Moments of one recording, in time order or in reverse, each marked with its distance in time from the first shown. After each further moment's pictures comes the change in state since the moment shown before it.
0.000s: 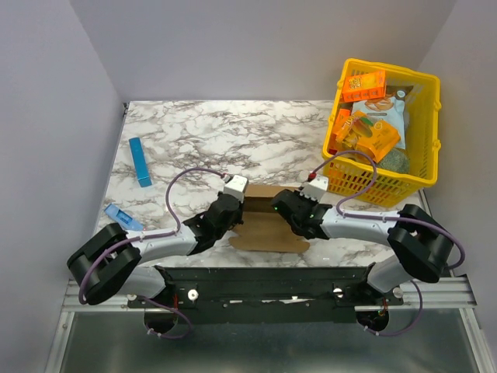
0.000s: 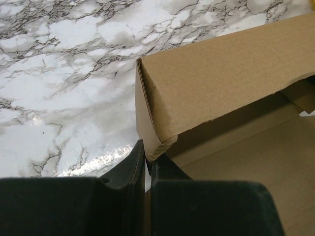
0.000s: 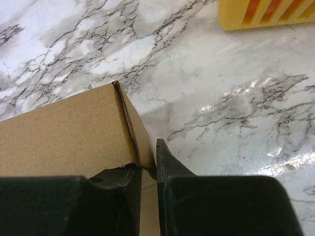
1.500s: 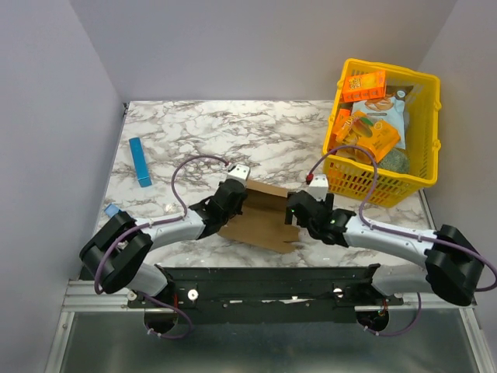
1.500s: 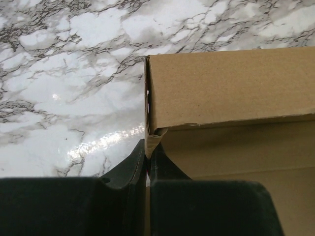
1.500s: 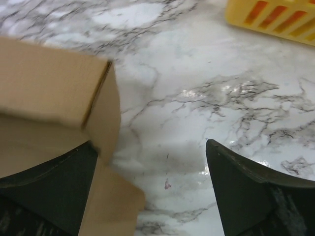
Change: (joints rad) left arm 0.075 0.106 0.156 -0.177 0.015 0.021; right arm -0.006 -0.208 -0.059 -0.094 -0.173 -0.309
